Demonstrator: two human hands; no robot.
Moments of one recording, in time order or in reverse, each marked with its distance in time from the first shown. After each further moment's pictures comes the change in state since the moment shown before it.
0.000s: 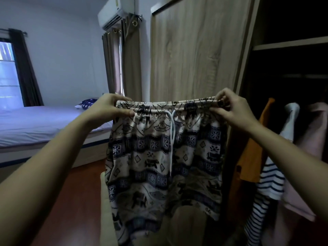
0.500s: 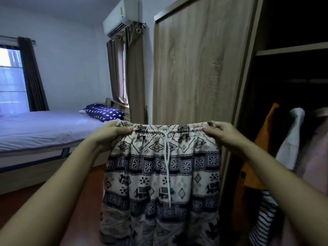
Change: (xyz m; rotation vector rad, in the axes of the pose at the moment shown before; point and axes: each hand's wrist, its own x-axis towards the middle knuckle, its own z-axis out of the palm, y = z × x) left_hand -0.032 -0.018 0.032 -0.516 0.034 -0.349; right_hand -0.025 0.003 0.043 0.701 -0.332 0.506
